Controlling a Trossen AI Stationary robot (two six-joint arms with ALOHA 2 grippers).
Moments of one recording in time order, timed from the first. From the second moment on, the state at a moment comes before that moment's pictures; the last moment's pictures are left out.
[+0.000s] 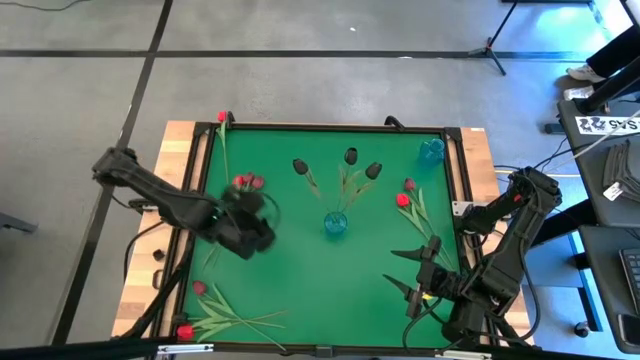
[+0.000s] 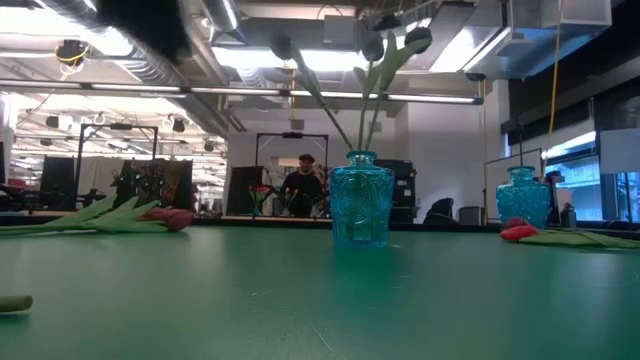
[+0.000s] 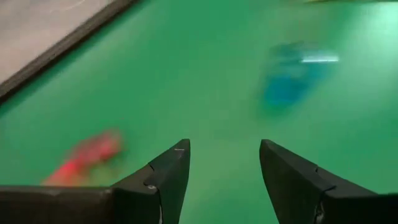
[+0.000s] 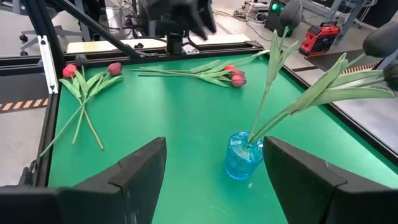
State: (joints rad) left arm -0.45 1.34 1.20 -1.16 -0.73 -1.13; right arm 0.98 1.54 1.41 -0.99 1.11 1.01
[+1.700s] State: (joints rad) left arm -0.78 1.61 0.99 -0.84 0.66 -1.59; right arm 0.80 1.51 1.41 -1.16 1.08 0.57
